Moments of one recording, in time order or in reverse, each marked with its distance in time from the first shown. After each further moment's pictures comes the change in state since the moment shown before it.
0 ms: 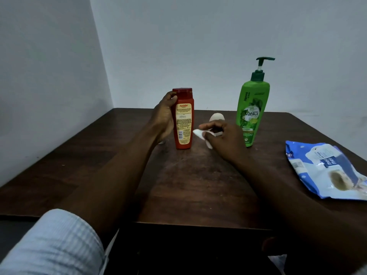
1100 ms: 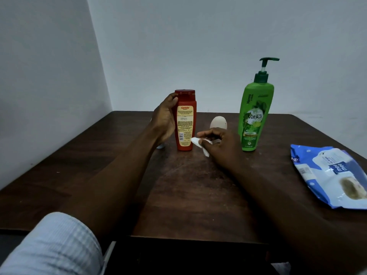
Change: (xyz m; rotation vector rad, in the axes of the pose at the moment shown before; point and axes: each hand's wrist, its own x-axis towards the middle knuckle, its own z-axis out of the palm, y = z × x) left_hand 0.016 -0.008 -0.005 -0.027 -0.064 0.015; right_hand 0.002 0.023 0.021 0.052 0.025 0.028
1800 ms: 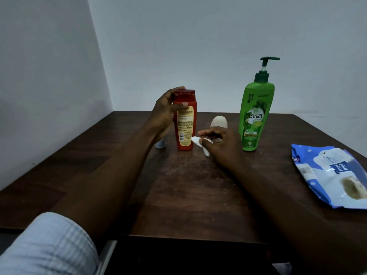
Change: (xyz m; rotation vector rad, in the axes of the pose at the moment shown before) left_hand 0.004 0.010 -0.006 0.263 0.012 0.075; right_hand -0.001 -0.004 -0.002 0.017 0.005 -0.024
